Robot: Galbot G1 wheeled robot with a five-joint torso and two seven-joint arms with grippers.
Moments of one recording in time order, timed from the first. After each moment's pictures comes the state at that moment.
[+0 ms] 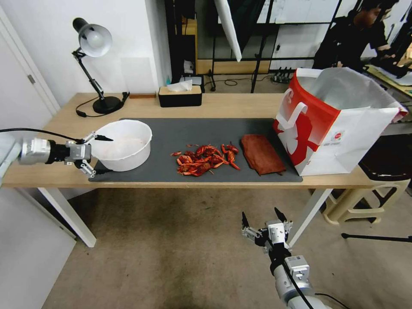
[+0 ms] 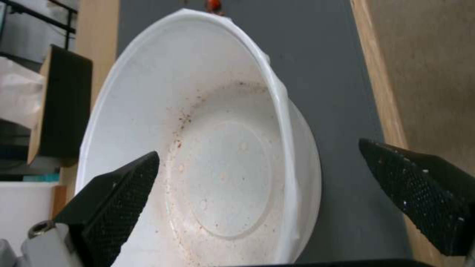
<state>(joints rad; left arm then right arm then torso) 0.64 -0.58 -0.38 -1.43 -0.02 -0.30 1.28 -1.79 1.61 0.44 2.20 -0.21 -0.16 -0.08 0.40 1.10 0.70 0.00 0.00</state>
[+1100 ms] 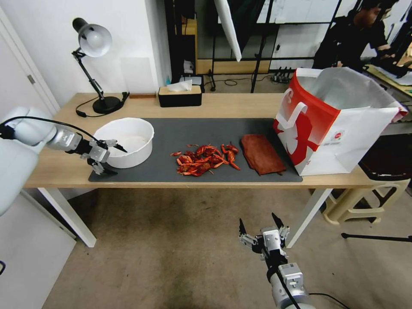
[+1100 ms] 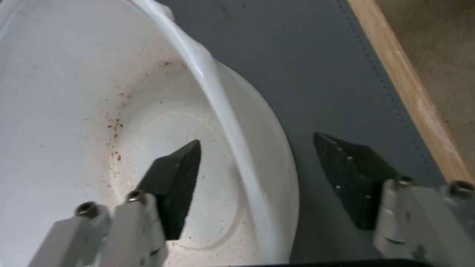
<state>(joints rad) 0.34 -0.65 -0.08 -1.28 0.18 -0.43 1.41 -1.83 1.61 0.41 2.19 -0.28 -0.12 -0.05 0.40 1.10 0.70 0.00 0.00</state>
